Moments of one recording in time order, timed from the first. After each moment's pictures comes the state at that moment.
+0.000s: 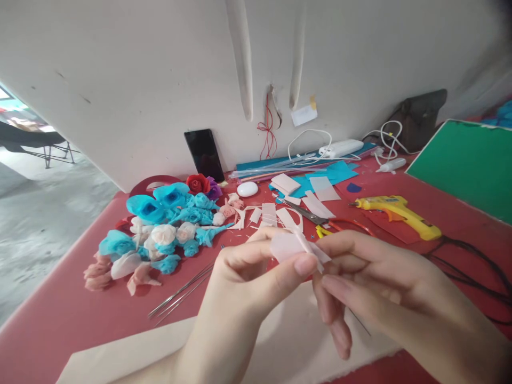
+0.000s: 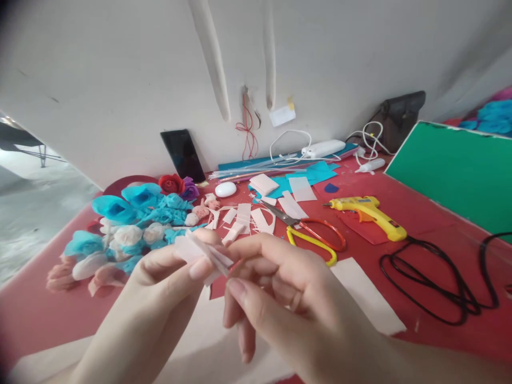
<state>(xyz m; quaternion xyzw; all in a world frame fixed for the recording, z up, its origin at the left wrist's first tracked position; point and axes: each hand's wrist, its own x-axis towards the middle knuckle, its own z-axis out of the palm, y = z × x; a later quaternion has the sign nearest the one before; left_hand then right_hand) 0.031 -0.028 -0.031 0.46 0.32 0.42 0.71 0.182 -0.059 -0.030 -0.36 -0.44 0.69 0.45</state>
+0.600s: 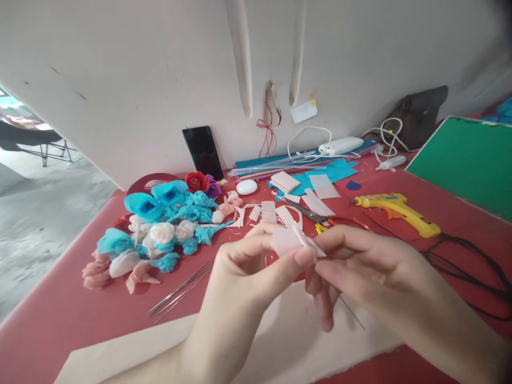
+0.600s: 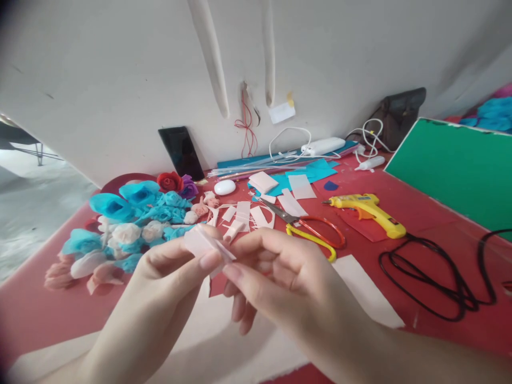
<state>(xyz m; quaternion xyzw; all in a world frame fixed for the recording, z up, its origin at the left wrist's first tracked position) 0.034 -0.024 -0.036 0.49 0.30 0.41 0.71 0.187 -0.045 -0.034 -0.39 -0.54 0.61 0.43</state>
